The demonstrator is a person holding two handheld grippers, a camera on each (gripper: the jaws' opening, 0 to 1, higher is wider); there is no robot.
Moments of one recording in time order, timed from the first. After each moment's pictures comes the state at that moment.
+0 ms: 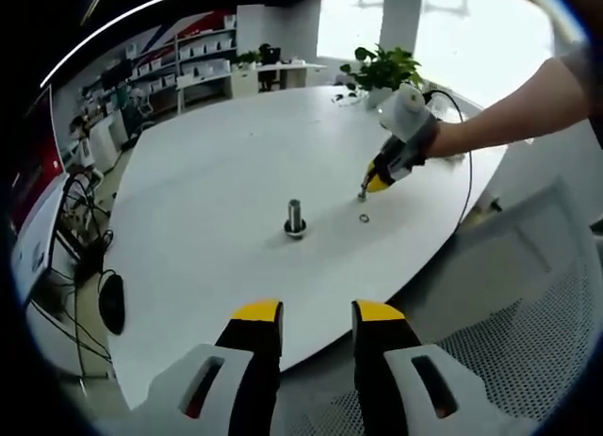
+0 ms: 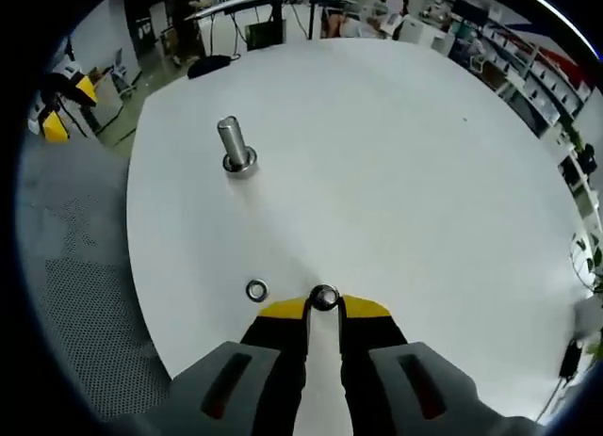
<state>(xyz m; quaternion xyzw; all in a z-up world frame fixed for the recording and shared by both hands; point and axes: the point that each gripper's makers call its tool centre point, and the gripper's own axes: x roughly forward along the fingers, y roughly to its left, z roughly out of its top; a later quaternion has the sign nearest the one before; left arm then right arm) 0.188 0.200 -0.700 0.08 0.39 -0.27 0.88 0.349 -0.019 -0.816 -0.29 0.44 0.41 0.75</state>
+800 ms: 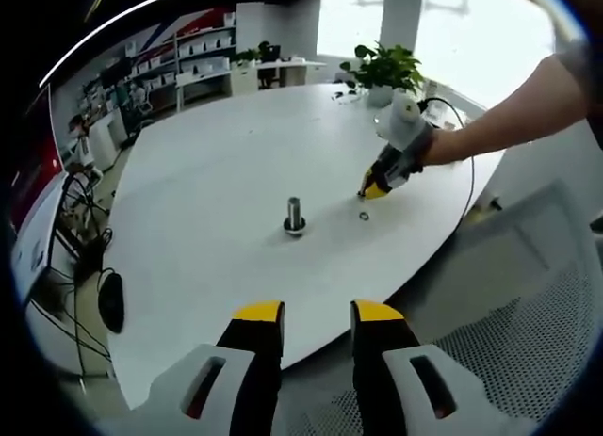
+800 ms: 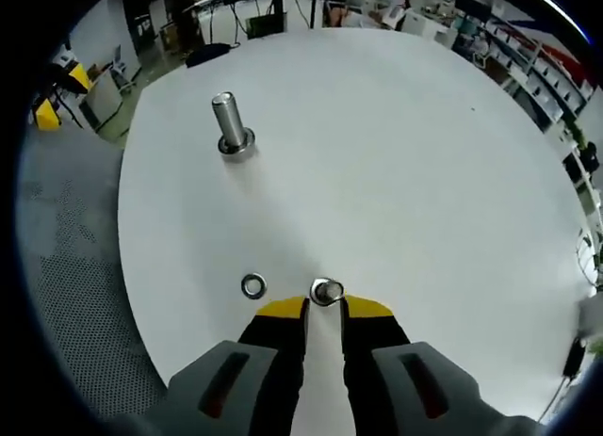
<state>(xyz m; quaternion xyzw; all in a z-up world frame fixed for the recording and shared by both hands) 0.188 0.200 -0.701 0.08 0.39 -0.27 0.88 0.345 -0.019 -0.829 -0.29 0.45 0.40 0.74</state>
